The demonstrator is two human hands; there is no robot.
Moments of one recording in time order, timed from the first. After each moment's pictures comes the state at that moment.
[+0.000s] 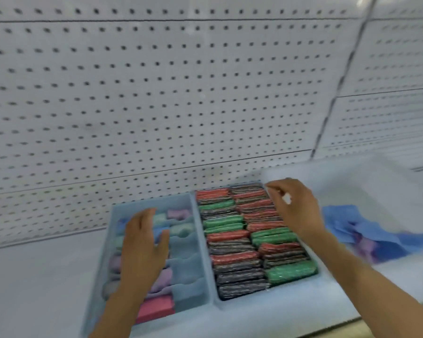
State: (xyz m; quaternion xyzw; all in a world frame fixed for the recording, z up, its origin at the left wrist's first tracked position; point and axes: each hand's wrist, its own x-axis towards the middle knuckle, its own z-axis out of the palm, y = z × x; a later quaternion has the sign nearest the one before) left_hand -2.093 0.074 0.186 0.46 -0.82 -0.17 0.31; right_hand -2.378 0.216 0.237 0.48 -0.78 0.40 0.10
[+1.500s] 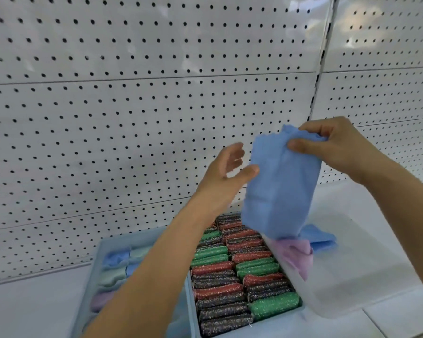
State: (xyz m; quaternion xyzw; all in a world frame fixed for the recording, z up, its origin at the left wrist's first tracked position) left_hand -2.255 0.132 0.377 0.17 -0.76 -0.56 0.30; right_hand -2.435 0.261 0.431 0.52 -0.69 0.49 -0.06
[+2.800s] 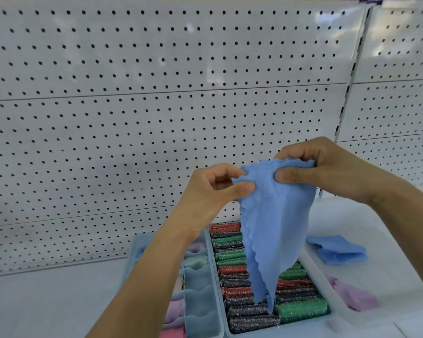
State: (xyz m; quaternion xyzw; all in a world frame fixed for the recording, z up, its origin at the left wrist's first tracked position) left_hand -2.168 0.130 0.393 0.13 -0.71 -0.59 0.36; right_hand -2.351 0.251 0.445 0.65 -0.62 0.40 -0.17
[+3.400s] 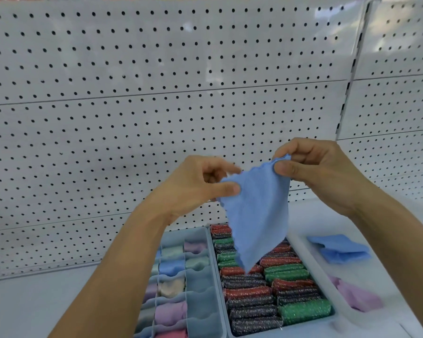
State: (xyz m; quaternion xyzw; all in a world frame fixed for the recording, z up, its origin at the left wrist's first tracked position) left_hand -2.151 0.110 0.422 0.20 -0.83 -0.46 0.25; right_hand -2.345 0.242 0.422 0.56 -0.50 0.61 -0.23
